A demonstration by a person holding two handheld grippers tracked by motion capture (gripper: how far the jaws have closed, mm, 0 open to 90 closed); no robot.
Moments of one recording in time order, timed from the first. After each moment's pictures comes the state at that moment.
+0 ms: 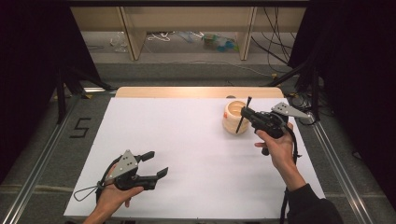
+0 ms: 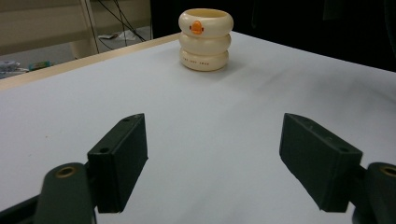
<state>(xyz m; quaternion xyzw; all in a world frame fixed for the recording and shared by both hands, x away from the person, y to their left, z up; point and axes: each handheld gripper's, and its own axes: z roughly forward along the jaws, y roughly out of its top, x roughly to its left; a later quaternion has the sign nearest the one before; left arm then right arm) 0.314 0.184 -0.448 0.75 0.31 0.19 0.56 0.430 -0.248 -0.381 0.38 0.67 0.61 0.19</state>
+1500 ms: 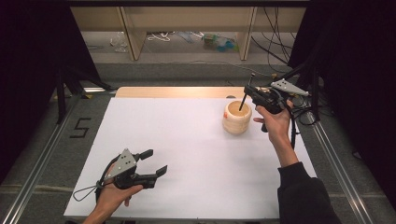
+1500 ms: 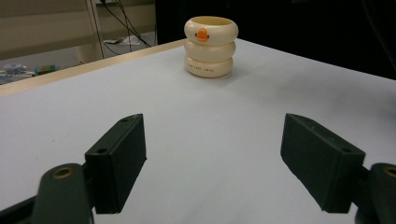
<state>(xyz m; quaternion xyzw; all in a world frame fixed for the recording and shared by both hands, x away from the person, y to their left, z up) 0.316 0.185 -0.447 0.74 0.31 0.19 0.57 0.488 -0.250 -0.355 0.40 0.65 0.60 0.24</state>
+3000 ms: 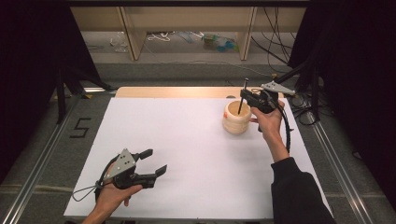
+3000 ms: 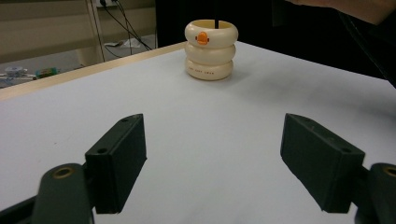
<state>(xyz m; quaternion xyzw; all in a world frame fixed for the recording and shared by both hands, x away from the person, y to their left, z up) 0.315 0.187 -0.445 0.74 0.31 0.20 0.57 0.518 -0.244 -0.389 0.42 0.68 0.55 0.25</state>
